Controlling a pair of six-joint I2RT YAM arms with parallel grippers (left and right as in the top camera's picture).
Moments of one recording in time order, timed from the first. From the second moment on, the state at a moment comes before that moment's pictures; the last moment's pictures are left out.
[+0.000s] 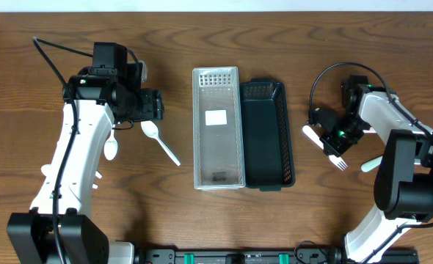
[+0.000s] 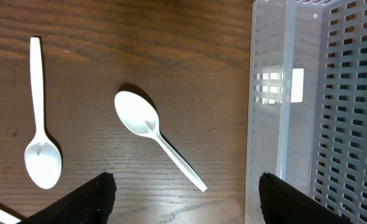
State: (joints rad) left arm -0.05 1.57 1.35 -1.02 0.18 -0.12; right arm -0.08 1.92 1.18 -0.98 -0.08 -0.76
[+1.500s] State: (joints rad) left arm -0.05 1.57 1.35 -1.01 0.18 -0.12; right arm 0.08 1.92 1.79 -1.26 -0.05 -0.09
